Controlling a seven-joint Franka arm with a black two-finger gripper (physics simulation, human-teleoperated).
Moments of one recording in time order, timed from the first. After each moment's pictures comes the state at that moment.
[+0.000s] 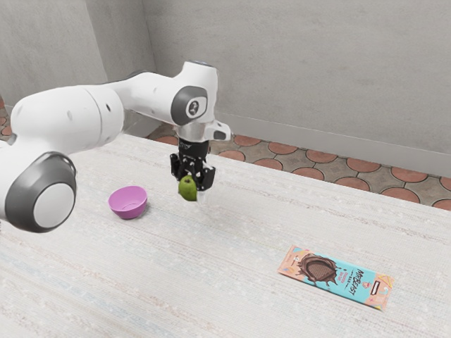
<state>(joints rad) -0.17 0.67 0.13 -1.26 -0.01 1.63 0.14</state>
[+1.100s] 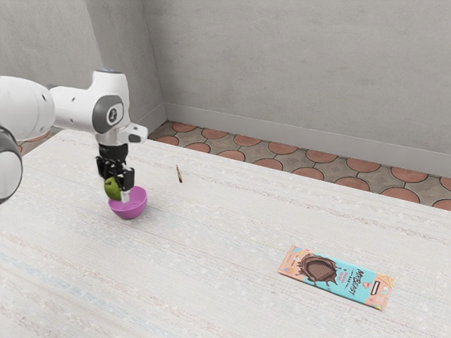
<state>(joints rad) 0.04 0.46 0.22 -1.65 0.02 1.89 0.45</state>
